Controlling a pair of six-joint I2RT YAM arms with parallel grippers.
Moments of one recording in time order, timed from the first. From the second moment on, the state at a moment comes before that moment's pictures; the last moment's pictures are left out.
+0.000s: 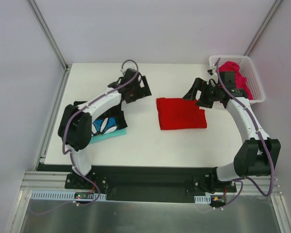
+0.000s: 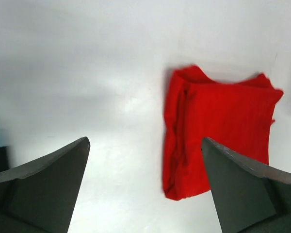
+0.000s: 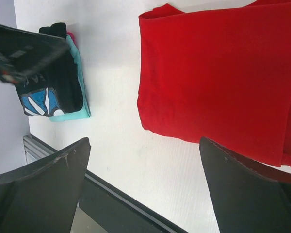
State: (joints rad) left arm -0.56 1.89 1.46 -0.38 -0.02 -0.79; right arm 0.07 1.44 1.25 -0.66 -0.54 0.37
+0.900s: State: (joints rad) left arm 0.14 1.35 1.11 -0.77 -0.24 -0.63; right arm 0.07 1.44 1.19 -0.62 -0.60 0.39
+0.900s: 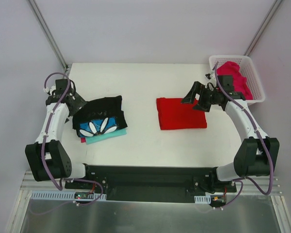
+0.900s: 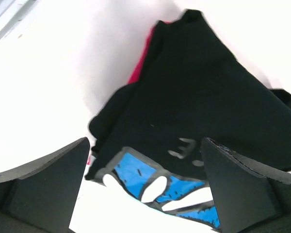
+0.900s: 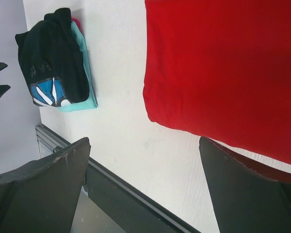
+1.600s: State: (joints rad) left arm 0.41 1.51 1.07 -0.76 -0.03 -0.68; right arm 0.07 1.41 1.15 -0.60 -0.61 0.40
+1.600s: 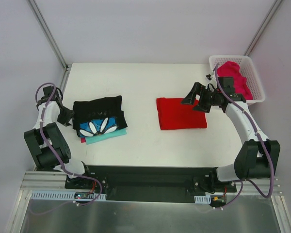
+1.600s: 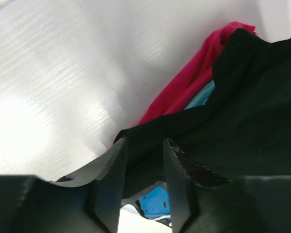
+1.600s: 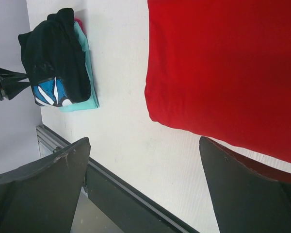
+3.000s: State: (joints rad) left arm 0.42 1.84 1.20 -0.59 0.04 -0.71; right arm 0.07 1.42 1.13 -0.58 -0.62 0.41
